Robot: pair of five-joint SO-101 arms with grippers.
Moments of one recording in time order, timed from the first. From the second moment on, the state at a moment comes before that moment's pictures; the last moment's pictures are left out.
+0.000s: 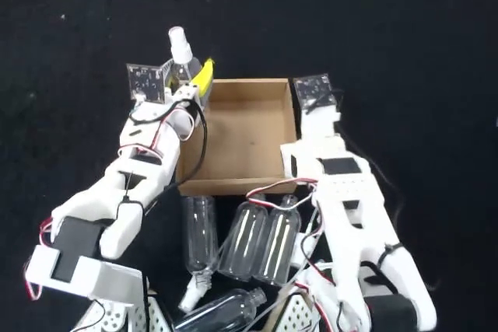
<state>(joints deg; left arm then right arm) 7.2 -3.0 56.3 -40.7 6.1 -4.1 -28.8 61.8 34.5 5.7</state>
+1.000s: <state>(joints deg) 5.9 9.7 58.5 -59.2 -4.4 -3.5 -29.3 62.4 32.6 5.6</state>
